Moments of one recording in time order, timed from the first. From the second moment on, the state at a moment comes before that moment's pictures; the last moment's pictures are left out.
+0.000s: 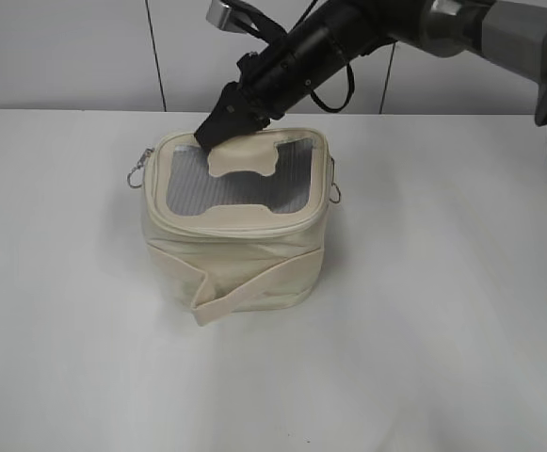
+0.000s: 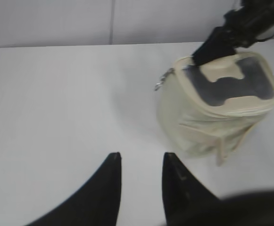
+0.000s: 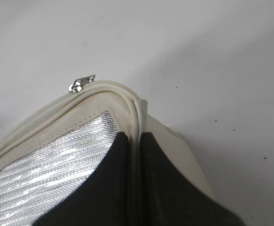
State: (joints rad) left arm -0.04 0.30 -0.60 -0.34 0.88 0.26; right arm 0.46 2.47 -2.22 0.89 1.13 -0.92
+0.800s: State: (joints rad) left arm -0.06 1.56 -0.83 -1.16 0.54 1.71; right arm 0.46 2.48 -2.24 0.88 1.15 -0.89
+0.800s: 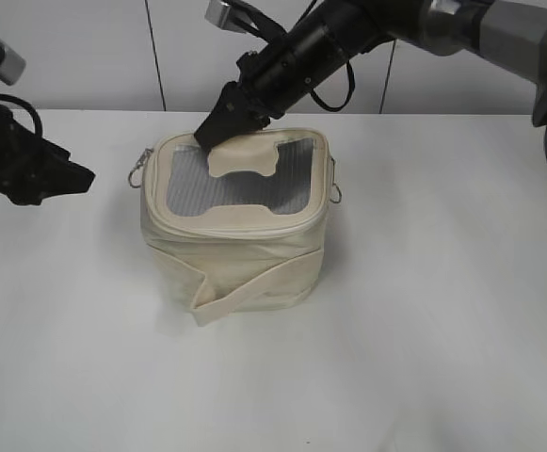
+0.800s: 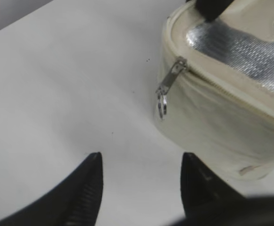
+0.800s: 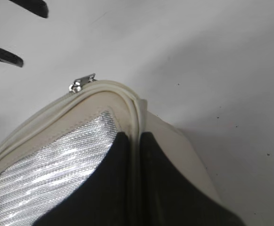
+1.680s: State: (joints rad) left arm -0.18 1.76 -0.90 -1.43 0.44 1.94; right arm 0.46 2.48 -2.24 0.88 1.15 -0.87
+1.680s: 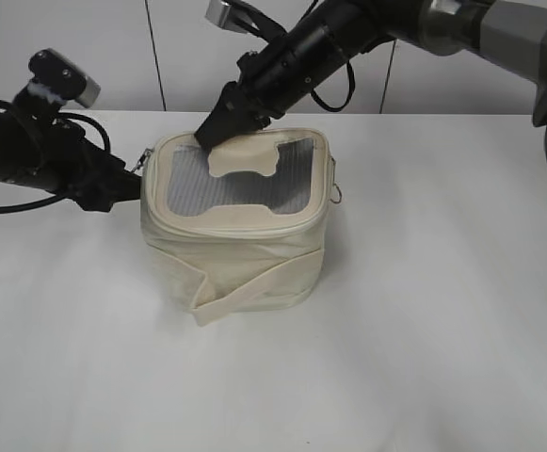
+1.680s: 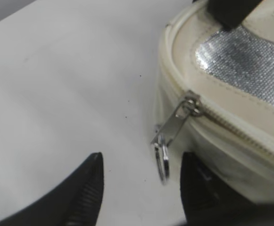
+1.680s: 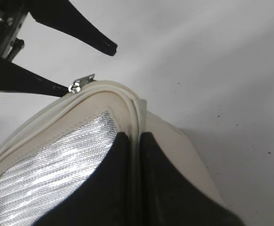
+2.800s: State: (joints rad) left arm -0.21 1.63 -0.97 -0.80 0.55 1.31; right arm 0.46 2.48 -2.24 0.87 1.14 -0.75
